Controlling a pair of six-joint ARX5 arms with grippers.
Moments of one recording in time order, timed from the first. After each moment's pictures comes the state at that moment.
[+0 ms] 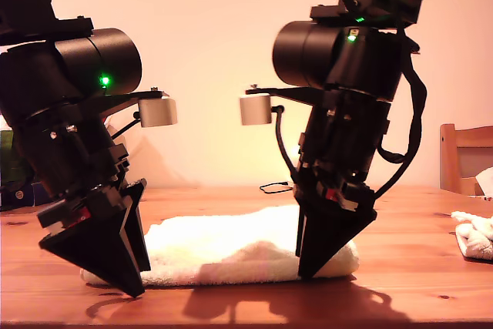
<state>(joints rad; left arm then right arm) -0.57 1.65 0.82 -0.35 0.26 0.79 0.65 1.79 1.06 -0.54 -0.15 -0.86</state>
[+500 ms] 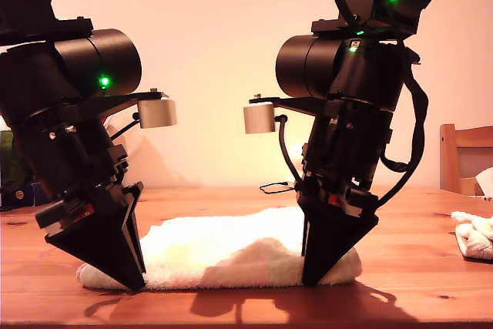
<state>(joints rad) -0.57 1.65 0.82 -0.36 0.26 0.79 0.64 1.81 1.07 -0.58 -0.18 -0.86</state>
